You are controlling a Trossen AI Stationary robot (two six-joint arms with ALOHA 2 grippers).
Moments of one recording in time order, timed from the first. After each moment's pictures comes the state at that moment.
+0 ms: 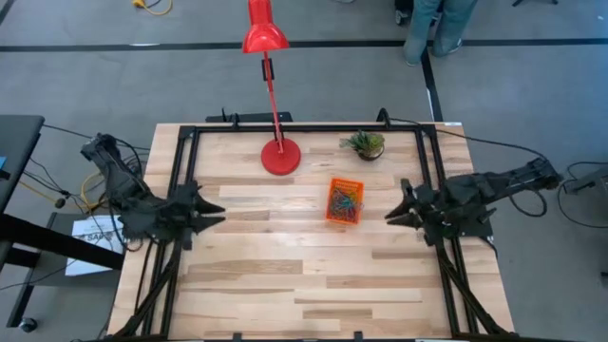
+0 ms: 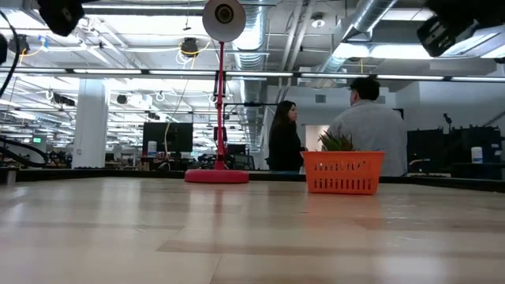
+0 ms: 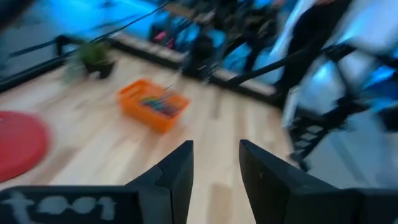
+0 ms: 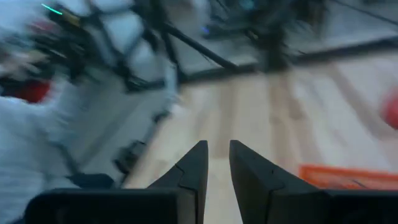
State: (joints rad) left arm -0.80 0.51 0.60 -0.43 -0.83 -0.61; right arm 0.30 0.41 0.45 -0.26 0.00 0.25
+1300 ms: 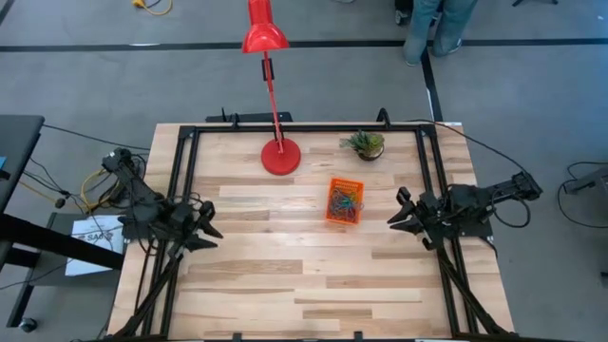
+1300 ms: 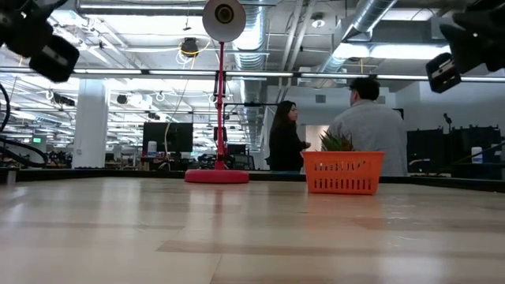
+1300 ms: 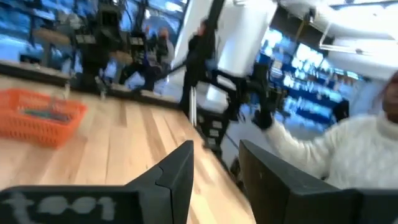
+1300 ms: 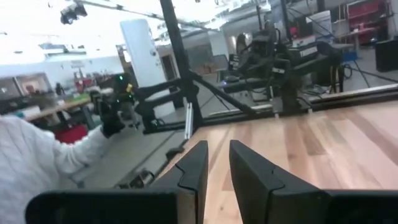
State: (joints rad) left arm -0.80 0.02 0.02 0.13 -0.43 -0.29; right arm 0.31 0.00 0.01 0.09 -0.04 0.22
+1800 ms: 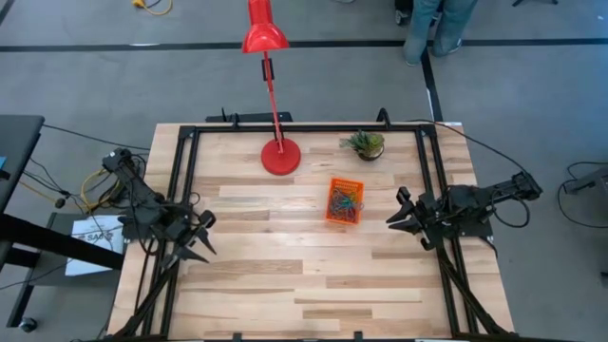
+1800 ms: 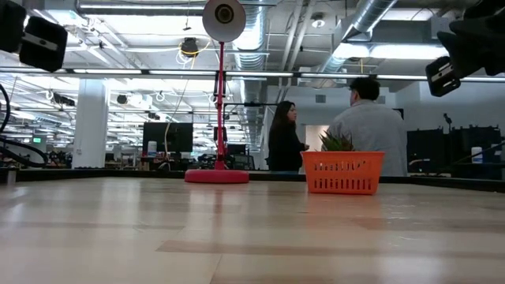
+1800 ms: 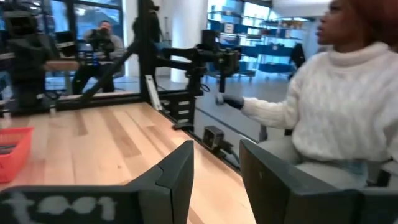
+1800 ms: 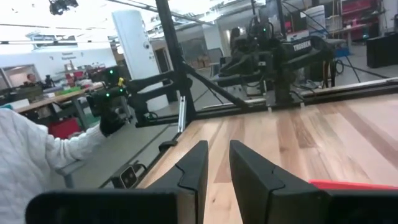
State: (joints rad) left arm -0.80 0.02 0.01 0.06 -0.18 -0.07; right arm 0.31 0.01 0.01 0.06 -0.02 0.20
